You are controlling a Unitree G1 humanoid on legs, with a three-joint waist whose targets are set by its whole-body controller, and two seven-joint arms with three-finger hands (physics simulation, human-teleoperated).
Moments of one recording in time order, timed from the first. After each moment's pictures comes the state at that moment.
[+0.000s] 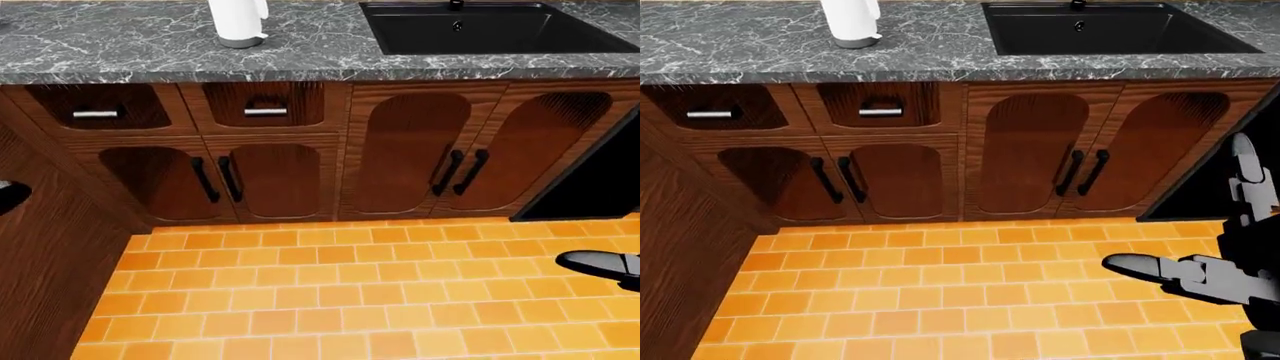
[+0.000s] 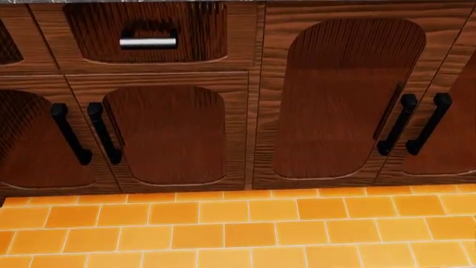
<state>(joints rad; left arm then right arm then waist) -0.12 0.62 0.96 -0.69 -0.88 0.79 0.34 0.21 -0.59 -0.86 -1.03 0.90 0.71 -0.29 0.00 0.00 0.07</state>
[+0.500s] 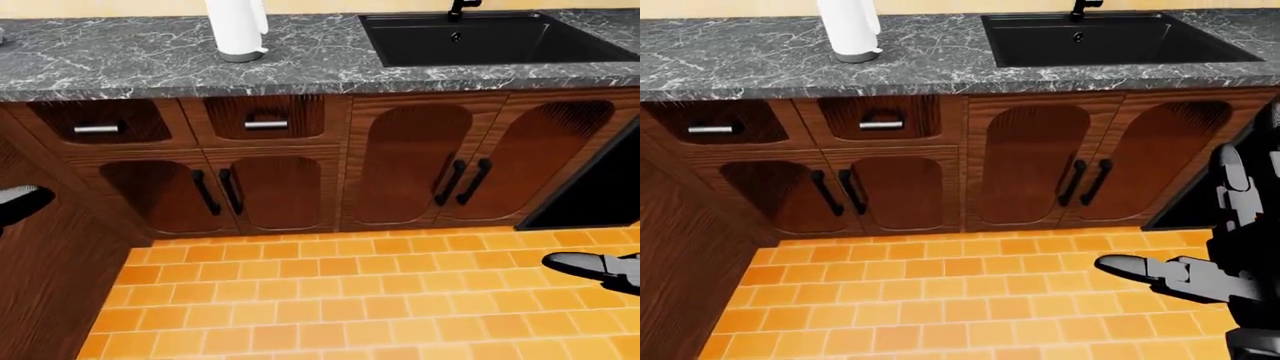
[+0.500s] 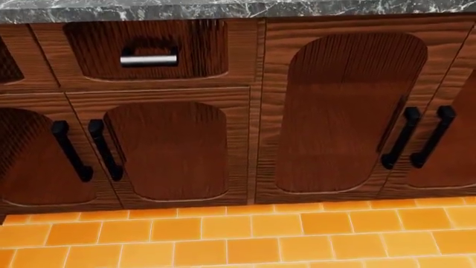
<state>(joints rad) -0.12 0.59 0.93 -0.71 -0.84 0.80 0.31 0.21 -0.53 -0.80 -1.02 0.77 0.73 -0.23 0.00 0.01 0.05</state>
